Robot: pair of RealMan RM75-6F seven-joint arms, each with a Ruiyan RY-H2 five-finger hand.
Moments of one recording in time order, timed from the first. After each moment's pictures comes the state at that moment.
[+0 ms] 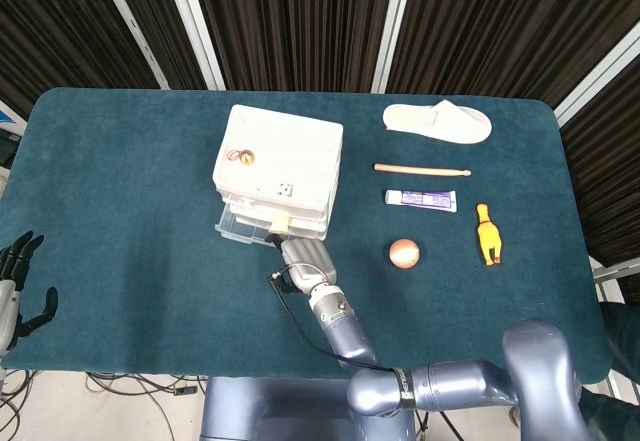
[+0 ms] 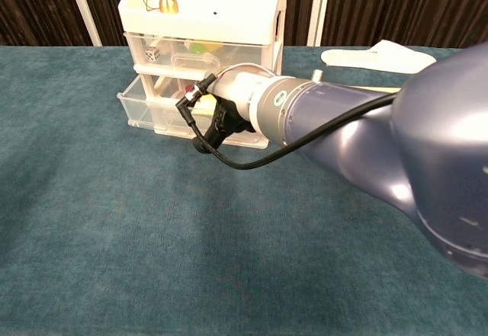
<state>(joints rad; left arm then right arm) -0.06 -1.08 -0.07 -1.75 1.40 1.46 -0.09 1.08 -1.85 0.40 -1.69 -0.44 1.16 -0.69</state>
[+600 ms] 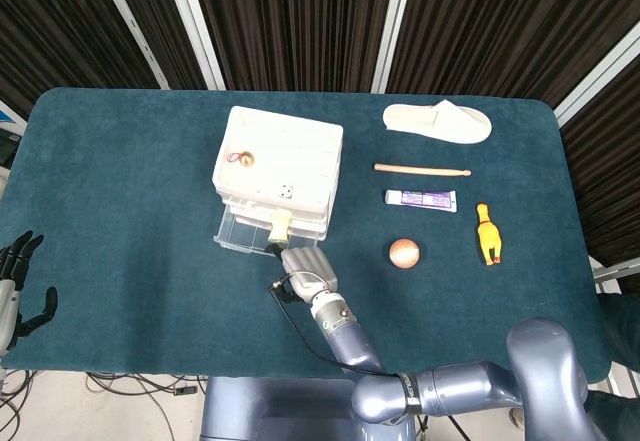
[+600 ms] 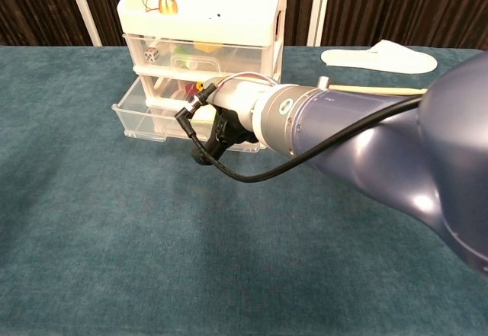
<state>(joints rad) -0.06 -1.08 -0.07 -1.75 1.40 1.46 -0.08 1.08 -1.83 0.38 -1.75 -0.41 1.16 -0.69</state>
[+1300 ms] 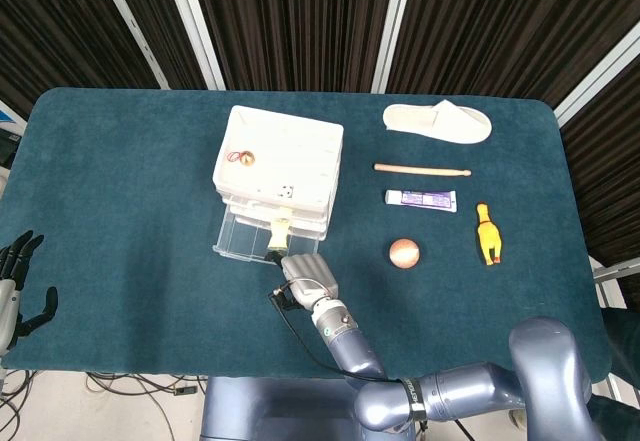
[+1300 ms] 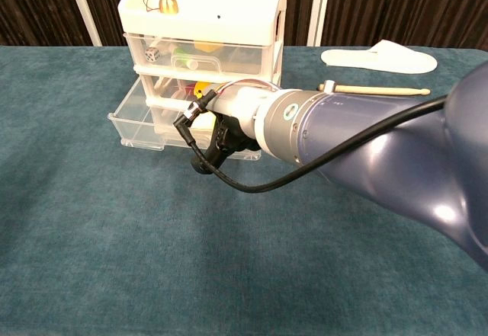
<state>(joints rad) -0.06 -1.08 -0.07 -1.75 1.40 1.46 -0.09 1.08 -1.81 0.36 -1.81 -0.39 1.18 -0.69</state>
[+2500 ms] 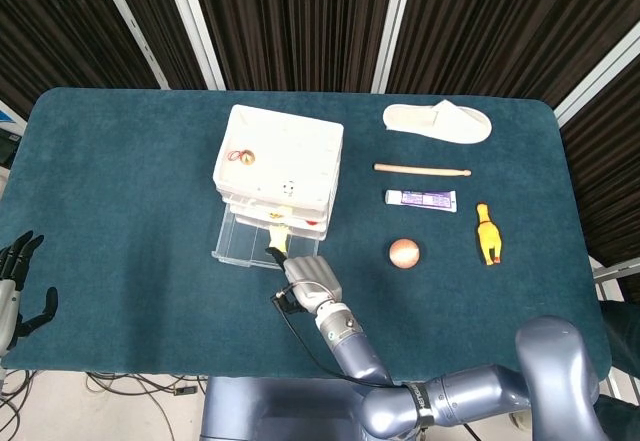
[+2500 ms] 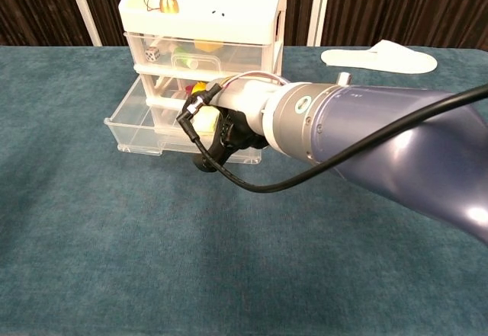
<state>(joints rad) -0.06 -1.08 -0.07 -1.75 1.40 1.46 -0.09 1.07 -1.78 0.35 -1.88 -0.39 1.23 -0.69</state>
